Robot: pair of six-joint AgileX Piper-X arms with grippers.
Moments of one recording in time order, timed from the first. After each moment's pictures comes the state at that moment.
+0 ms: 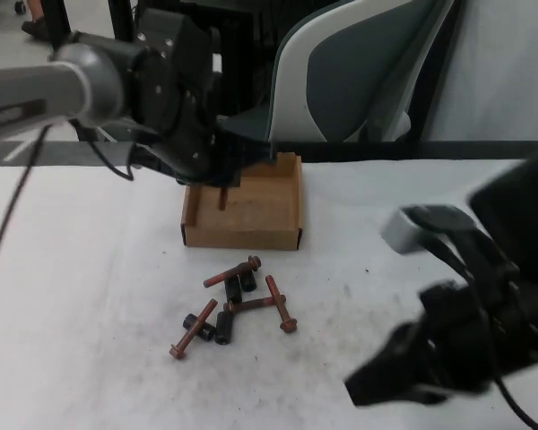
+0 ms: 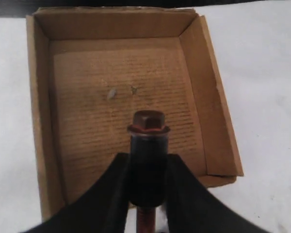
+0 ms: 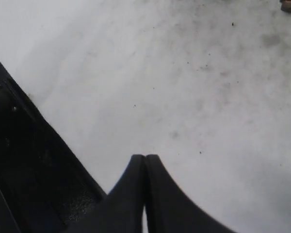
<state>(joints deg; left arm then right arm) -23.4 112.8 -86.5 32.7 6.1 -13.8 37.9 71.9 -49.8 43.8 -27.0 12.6</state>
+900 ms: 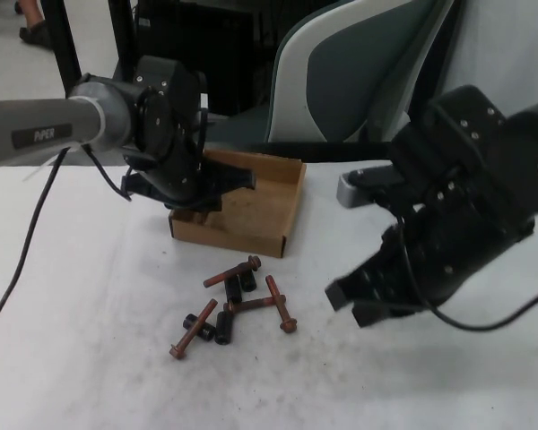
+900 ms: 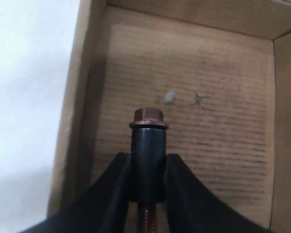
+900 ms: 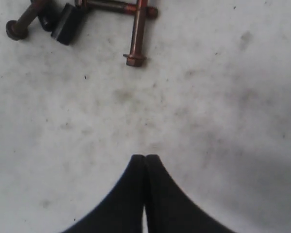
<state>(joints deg) -20.0 121.7 -89.8 31.1 8.2 -13.3 29.9 91.9 -65.3 48.2 -12.3 6.4</state>
